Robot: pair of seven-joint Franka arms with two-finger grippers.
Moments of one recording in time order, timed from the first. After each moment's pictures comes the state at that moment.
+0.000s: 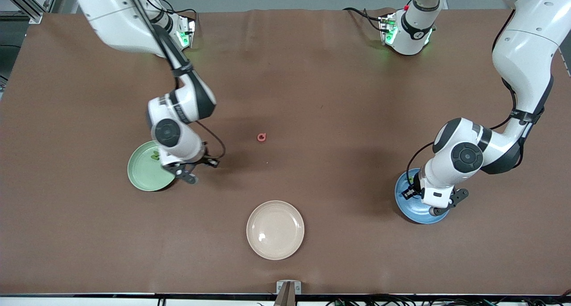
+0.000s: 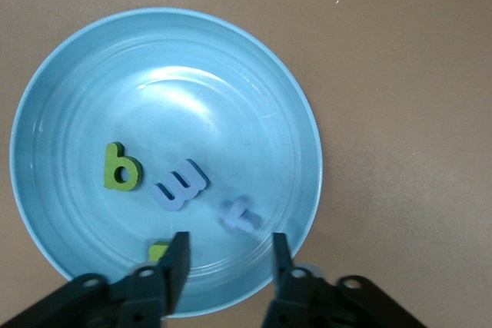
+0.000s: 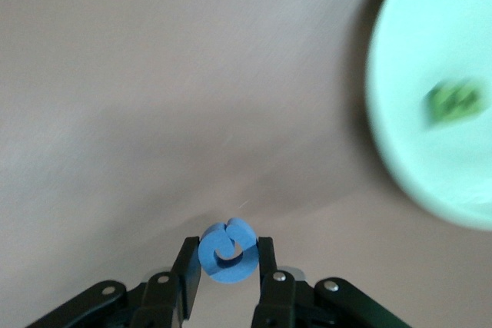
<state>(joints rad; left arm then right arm) 0.44 0.77 -0.73 -1.68 0.65 2.24 -1.09 0.28 0.49 0.05 -1.90 -0.01 2.29 0.78</state>
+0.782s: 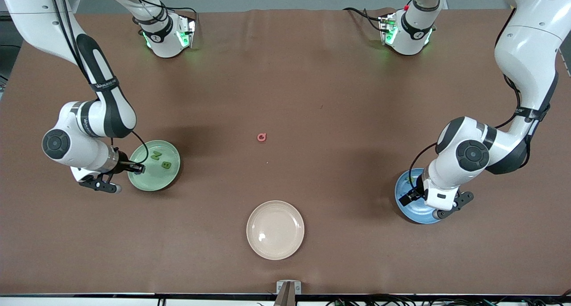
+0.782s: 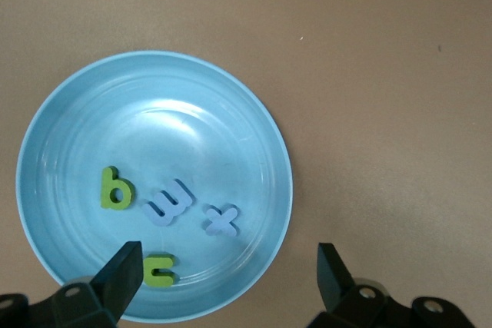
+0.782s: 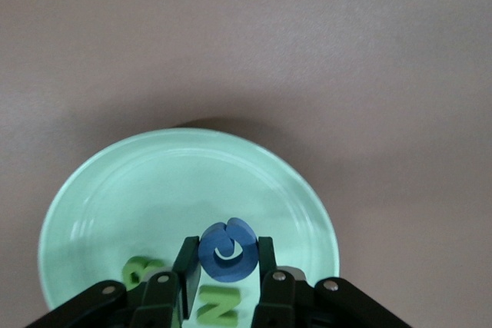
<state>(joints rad) 0.44 0.75 -0.74 -1.64 0.65 2.24 -1.04 -0.09 0.45 0.05 -1.98 -0.01 2.37 0.18</state>
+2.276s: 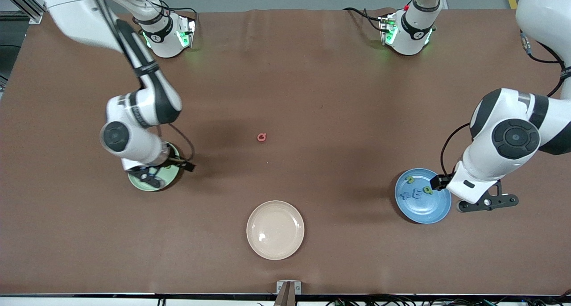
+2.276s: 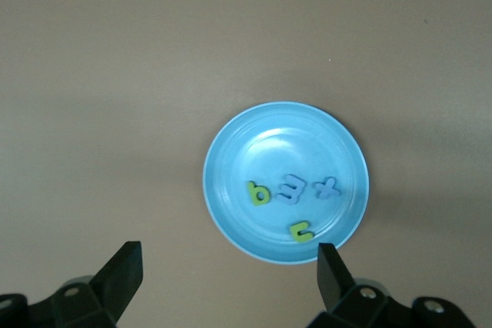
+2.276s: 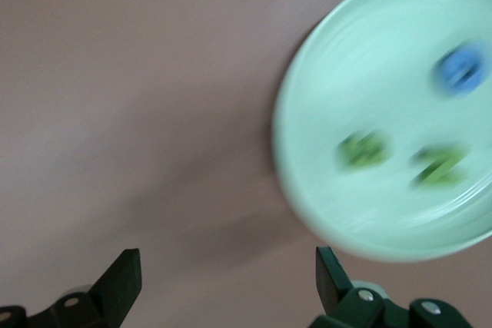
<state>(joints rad) 0.44 0.58 -0.80 -1.46 0.65 1.81 -0.54 0.19 0.43 0.13 -1.93 0.07 2.29 0.76</state>
